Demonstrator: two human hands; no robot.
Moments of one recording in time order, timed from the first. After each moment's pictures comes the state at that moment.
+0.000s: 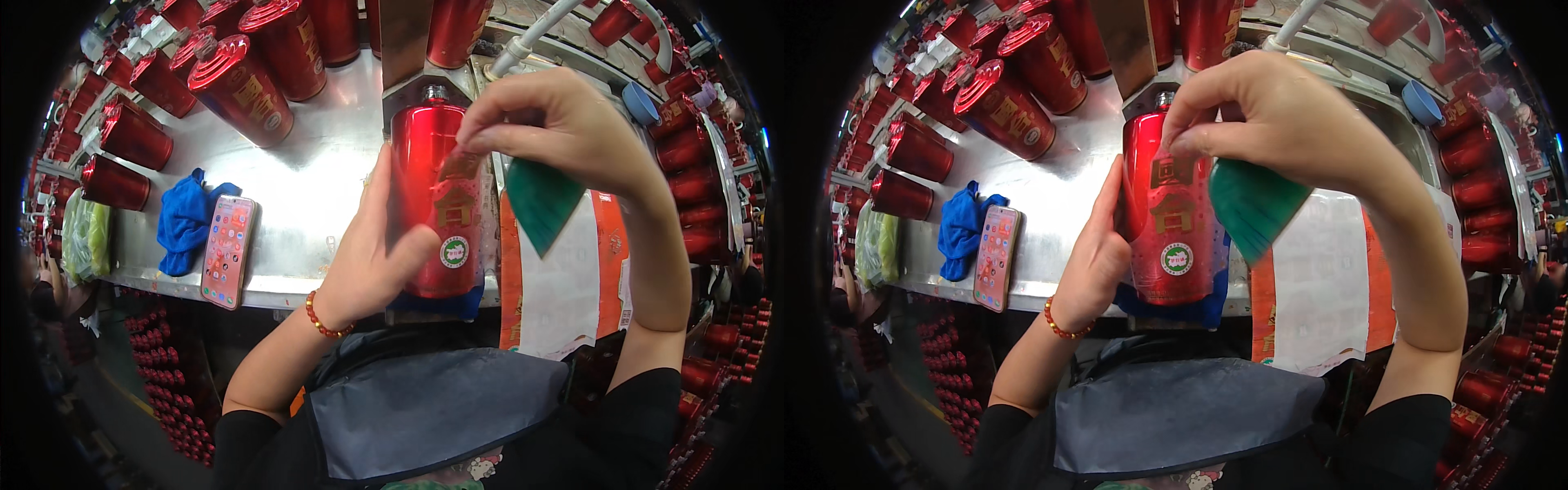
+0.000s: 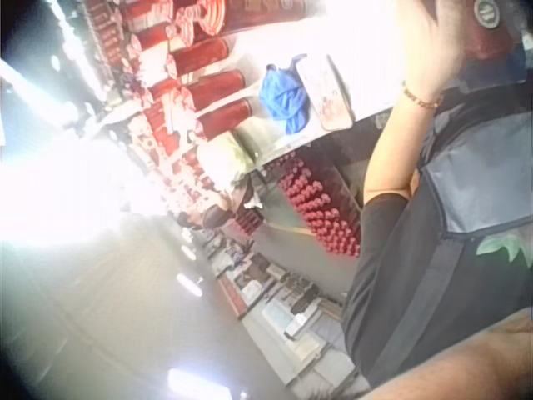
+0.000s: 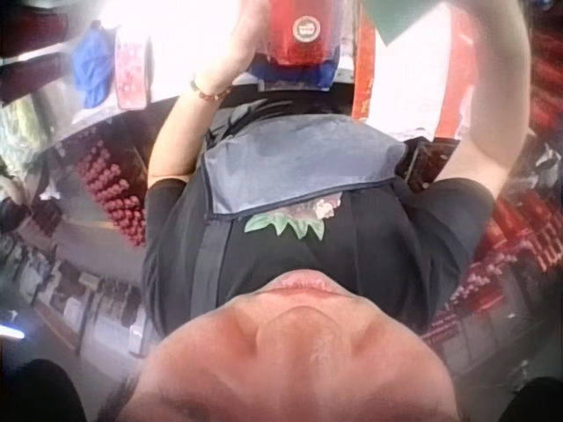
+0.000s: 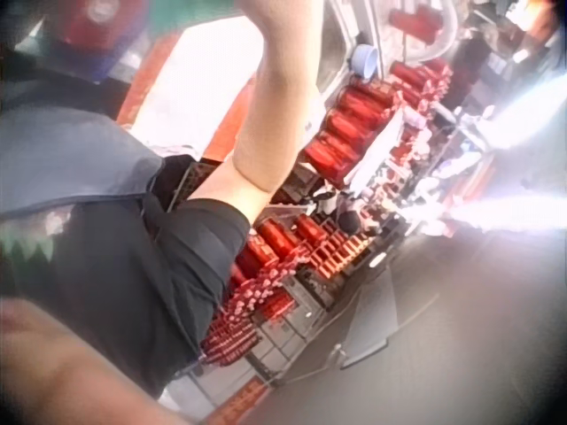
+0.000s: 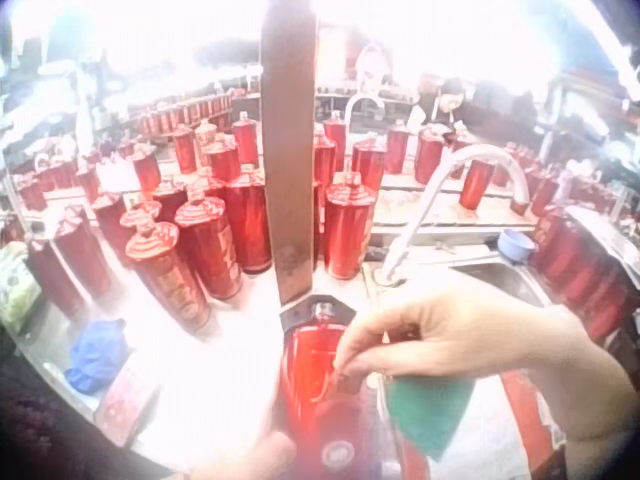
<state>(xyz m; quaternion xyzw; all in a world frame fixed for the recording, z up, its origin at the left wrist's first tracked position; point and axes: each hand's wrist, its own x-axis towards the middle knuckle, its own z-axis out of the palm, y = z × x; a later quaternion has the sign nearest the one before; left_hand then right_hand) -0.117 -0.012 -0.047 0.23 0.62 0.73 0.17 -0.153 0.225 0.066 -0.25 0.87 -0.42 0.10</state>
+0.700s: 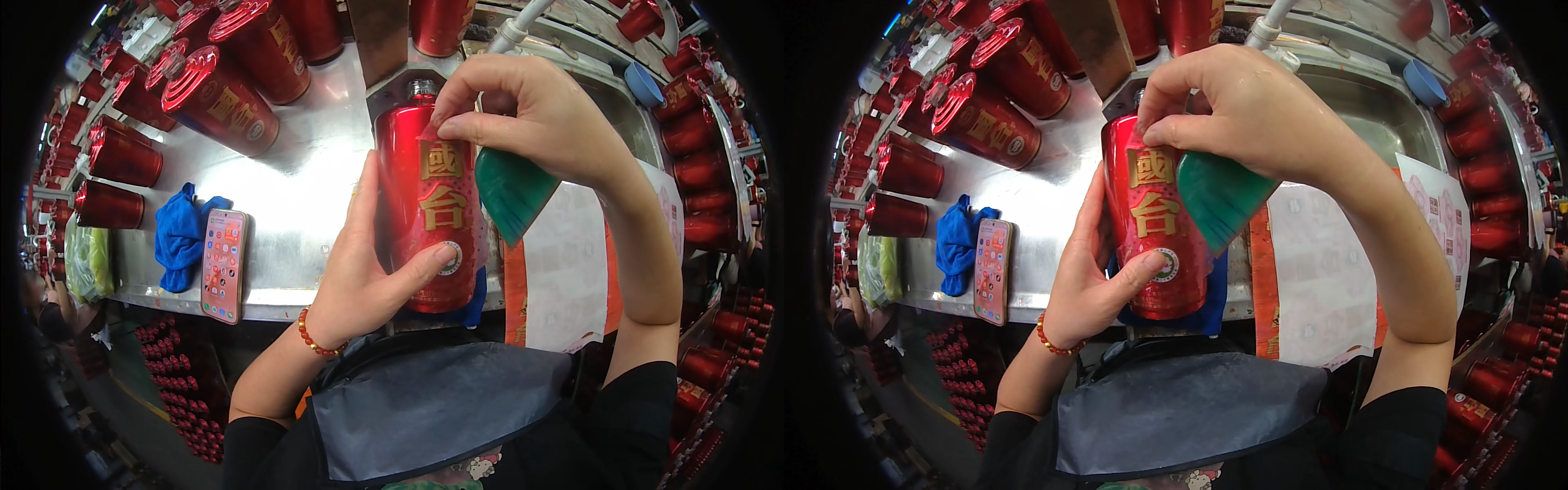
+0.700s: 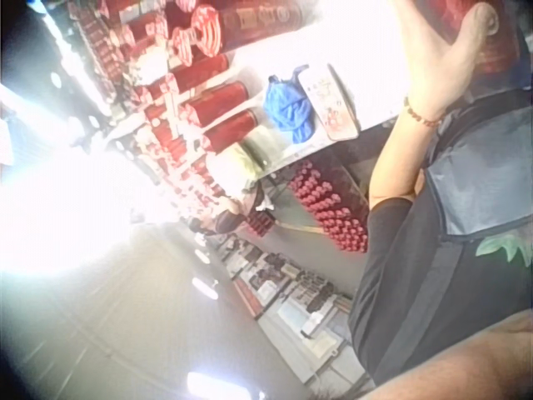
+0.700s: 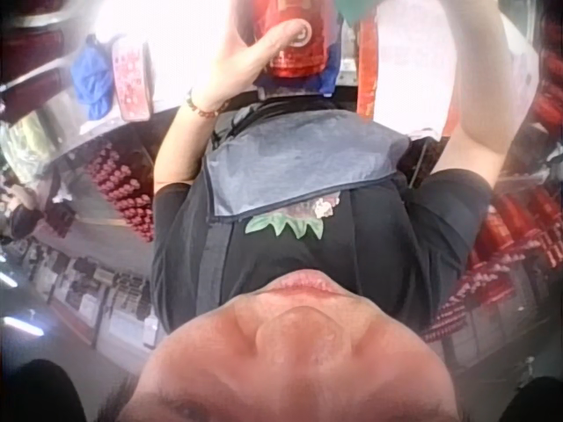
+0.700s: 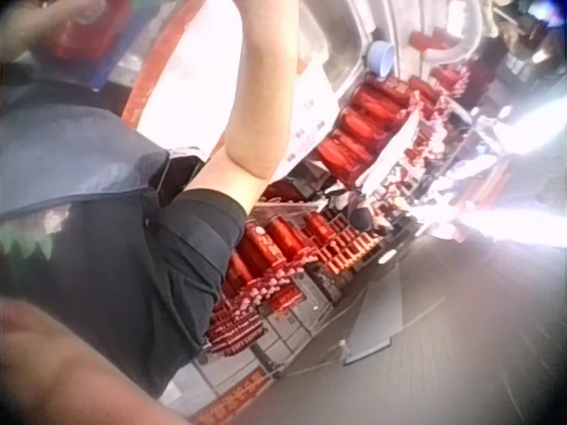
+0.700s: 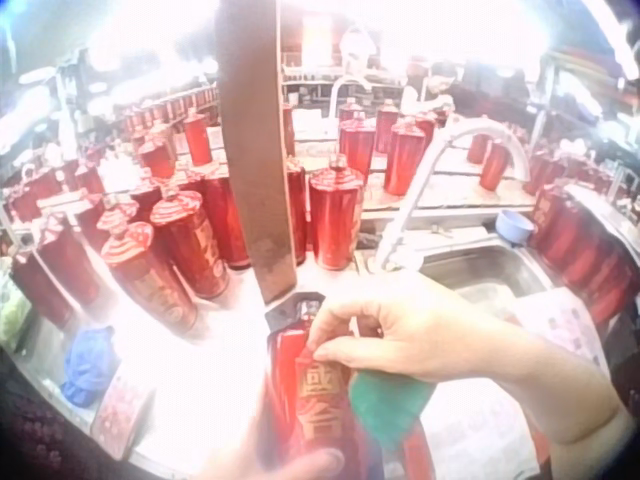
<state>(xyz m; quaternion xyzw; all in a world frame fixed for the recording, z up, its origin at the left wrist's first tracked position) -0.115 -0.015 -0.058 0.24 0.70 0.66 0.15 -0.166 0.221 0.036 -0.21 0.87 -0.45 0.08</state>
